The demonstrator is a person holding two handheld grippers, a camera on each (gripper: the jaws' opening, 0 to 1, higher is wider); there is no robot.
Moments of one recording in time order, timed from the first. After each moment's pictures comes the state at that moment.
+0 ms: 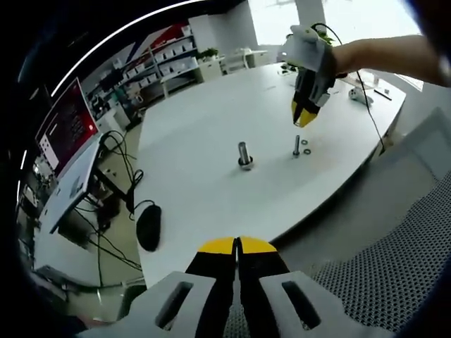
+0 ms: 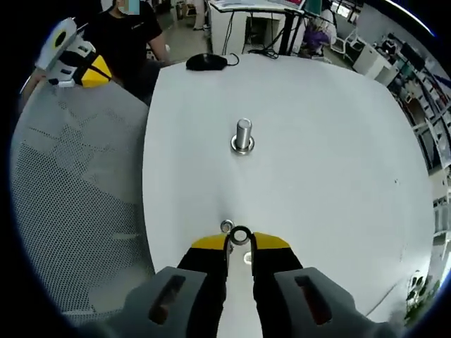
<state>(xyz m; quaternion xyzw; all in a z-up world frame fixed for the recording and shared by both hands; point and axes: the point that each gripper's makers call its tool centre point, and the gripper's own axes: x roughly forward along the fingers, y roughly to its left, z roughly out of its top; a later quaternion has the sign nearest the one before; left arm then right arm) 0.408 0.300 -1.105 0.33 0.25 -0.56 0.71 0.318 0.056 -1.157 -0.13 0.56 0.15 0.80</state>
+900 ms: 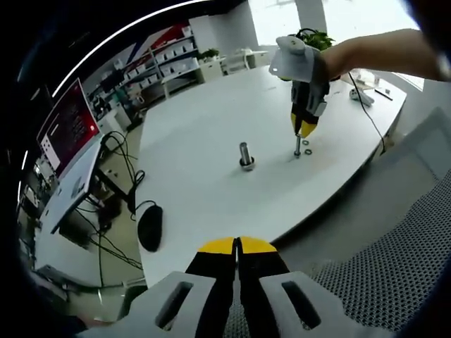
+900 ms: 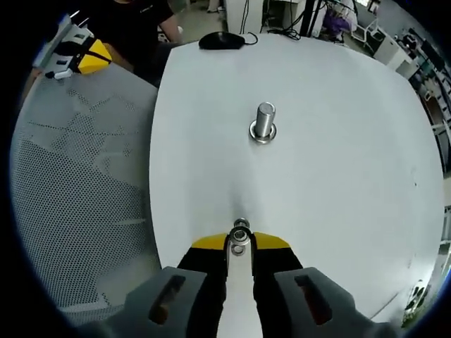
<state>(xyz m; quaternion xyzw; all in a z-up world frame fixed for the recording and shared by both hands) 0.410 0.300 -1.104 0.33 0.25 -0.56 0.71 0.311 0.072 -1.182 -0.12 0.61 0.18 0.76</state>
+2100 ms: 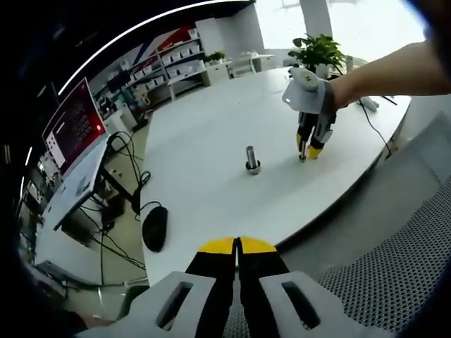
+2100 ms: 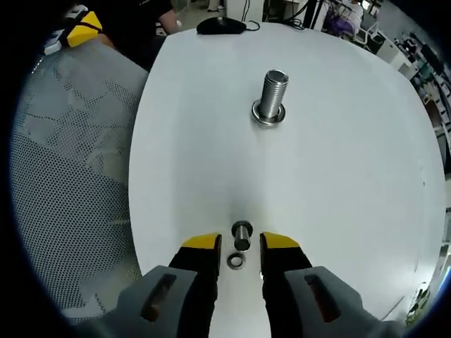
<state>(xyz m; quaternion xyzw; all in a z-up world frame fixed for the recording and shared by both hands) 0.416 0.301 -1.100 0.33 0.24 -0.55 0.73 0.303 0.070 -1.222 -0.13 0.60 0.17 0.77</state>
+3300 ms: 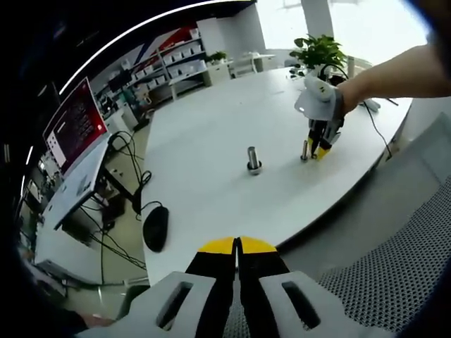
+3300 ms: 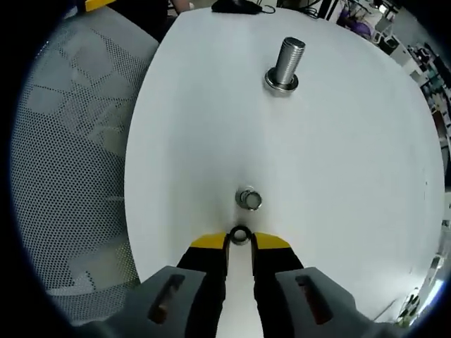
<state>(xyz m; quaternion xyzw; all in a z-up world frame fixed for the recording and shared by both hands) 0.416 0.300 -1.099 0.32 0.24 -0.55 0.73 0.280 0.058 -1.241 -0.17 0.63 0.19 0.74</state>
